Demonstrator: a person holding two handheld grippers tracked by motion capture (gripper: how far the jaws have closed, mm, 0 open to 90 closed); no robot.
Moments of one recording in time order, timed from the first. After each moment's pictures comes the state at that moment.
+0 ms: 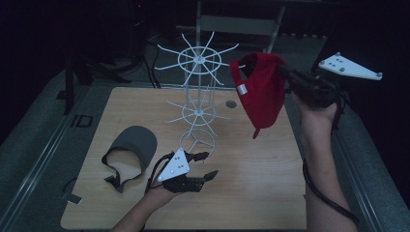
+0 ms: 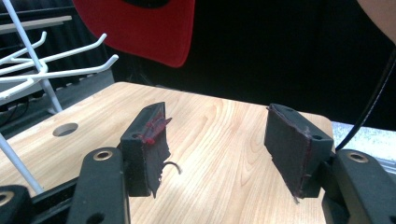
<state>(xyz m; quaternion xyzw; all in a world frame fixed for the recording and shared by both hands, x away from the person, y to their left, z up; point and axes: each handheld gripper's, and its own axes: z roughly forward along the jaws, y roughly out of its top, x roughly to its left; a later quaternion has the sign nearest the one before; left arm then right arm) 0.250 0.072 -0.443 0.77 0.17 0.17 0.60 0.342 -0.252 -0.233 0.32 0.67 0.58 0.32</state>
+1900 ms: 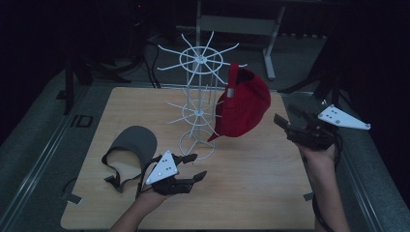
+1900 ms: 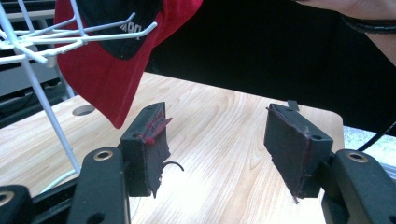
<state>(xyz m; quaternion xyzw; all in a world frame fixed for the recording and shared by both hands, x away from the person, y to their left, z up) 0.244 0.098 -0.455 0.76 0.20 0.18 0.59 0.316 -0.301 -0.339 0.33 0.69 0.58 0.27</state>
